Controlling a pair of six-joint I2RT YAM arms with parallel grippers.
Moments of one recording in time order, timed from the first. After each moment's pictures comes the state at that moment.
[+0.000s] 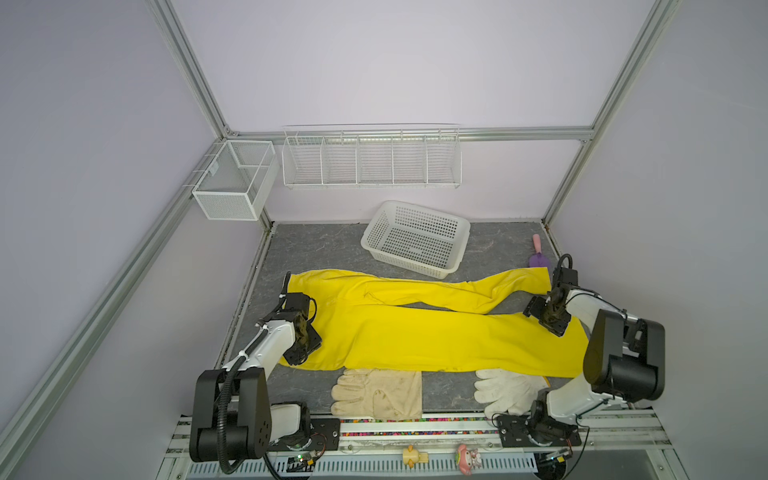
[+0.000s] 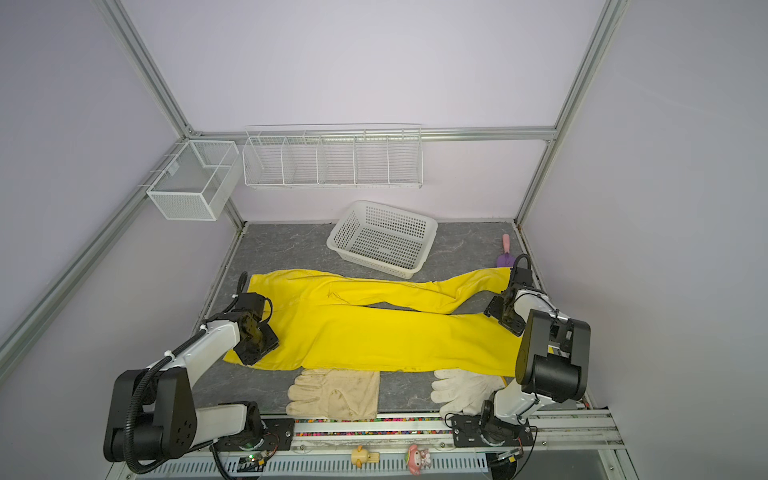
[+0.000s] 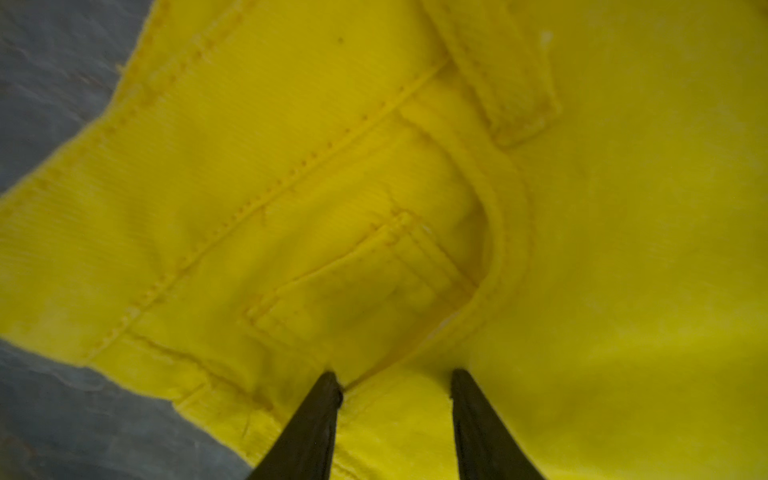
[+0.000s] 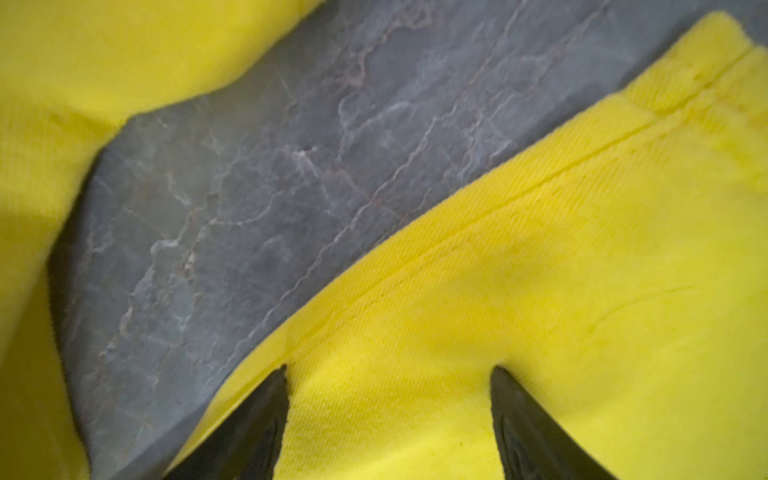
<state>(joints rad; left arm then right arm) -0.03 1.28 0.62 -0.74 -0.08 -0.71 -0.28 1.61 0.88 -0.57 0.00 0.38</state>
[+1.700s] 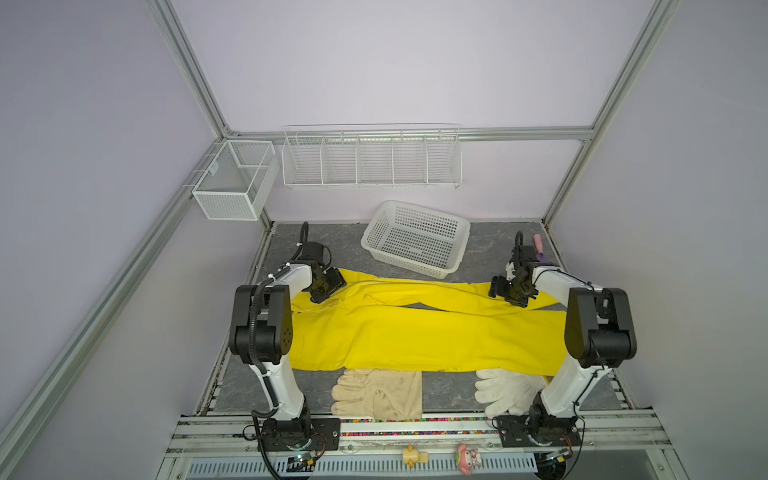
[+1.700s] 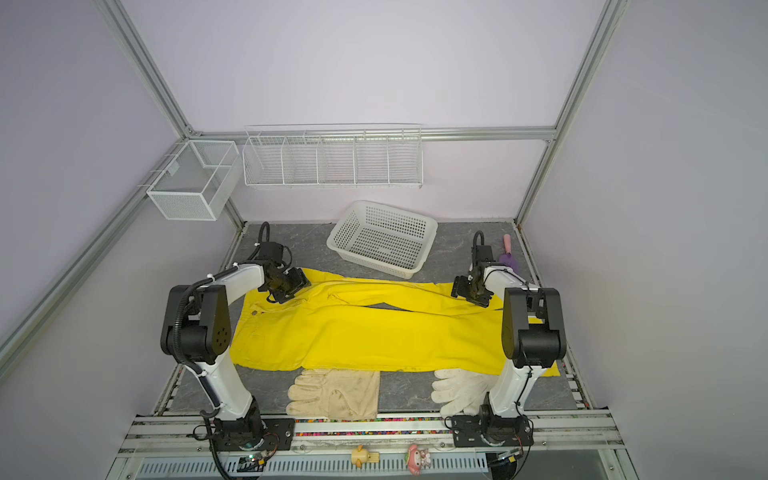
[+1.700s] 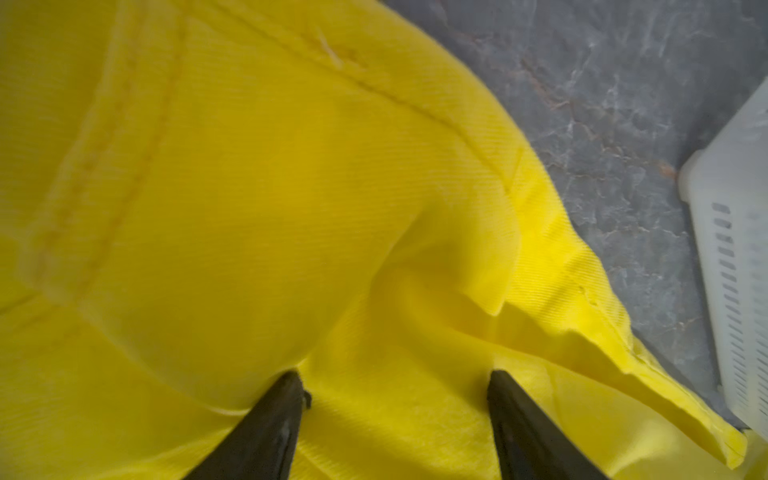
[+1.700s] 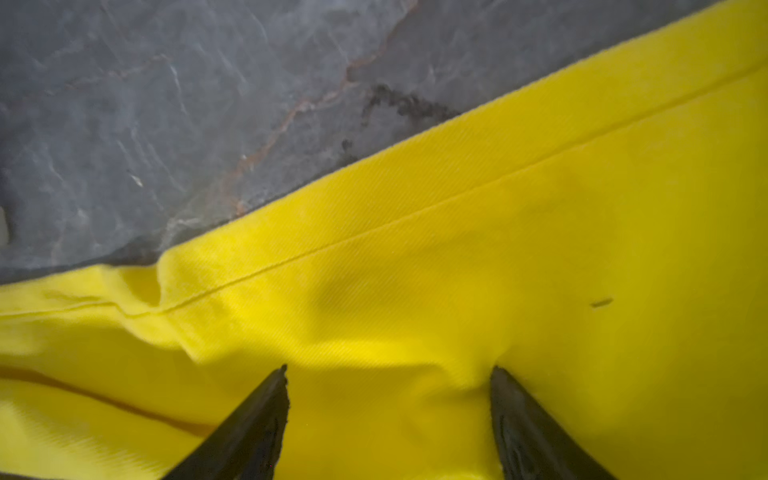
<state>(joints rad) -0.09 1.86 1.19 -0.49 0.21 -0.59 0.00 1.80 1.12 -0.59 -0.11 0.31</state>
